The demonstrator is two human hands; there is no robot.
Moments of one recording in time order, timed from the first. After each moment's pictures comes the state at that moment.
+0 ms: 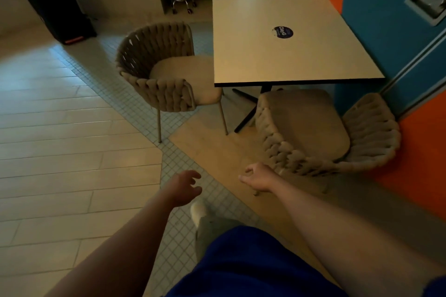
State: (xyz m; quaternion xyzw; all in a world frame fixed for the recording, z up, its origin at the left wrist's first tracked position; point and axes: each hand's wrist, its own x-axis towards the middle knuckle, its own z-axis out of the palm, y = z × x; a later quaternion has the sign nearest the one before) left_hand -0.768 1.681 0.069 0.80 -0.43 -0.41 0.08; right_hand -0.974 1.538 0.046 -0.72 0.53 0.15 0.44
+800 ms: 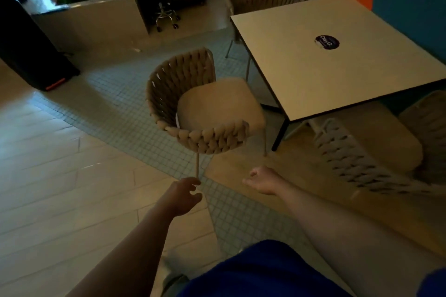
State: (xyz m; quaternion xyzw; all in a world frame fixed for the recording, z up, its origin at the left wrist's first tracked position) left_hand -0.310 1.563 0.069 0.76 -0.51 -0.42 0.02; right_hand -0.548 1.461 0.041 -0.65 0.60 0.12 0.46
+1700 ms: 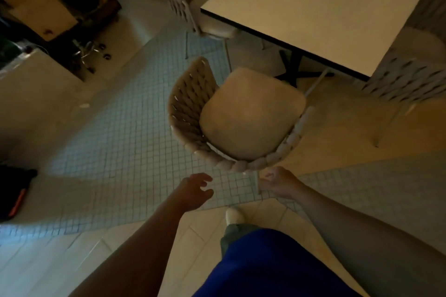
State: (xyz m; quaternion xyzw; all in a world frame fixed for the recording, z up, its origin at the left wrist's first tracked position) left_hand 0.095 1.288 0.021 0.57 -0.70 -0.41 -0.14; right_hand -0.168 1.367 -0.019 -0.39 0.74 -0.08 0.55
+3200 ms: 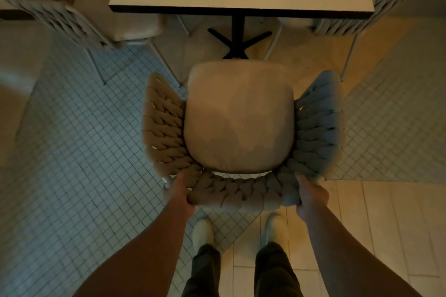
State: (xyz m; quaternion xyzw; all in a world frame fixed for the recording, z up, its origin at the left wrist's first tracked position) left_hand 0.121 0.985 -0.138 0.71 -0.23 -0.66 0.11; right_hand -0.027 1.216 -0.124 0.47 0.64 -0.56 0.24
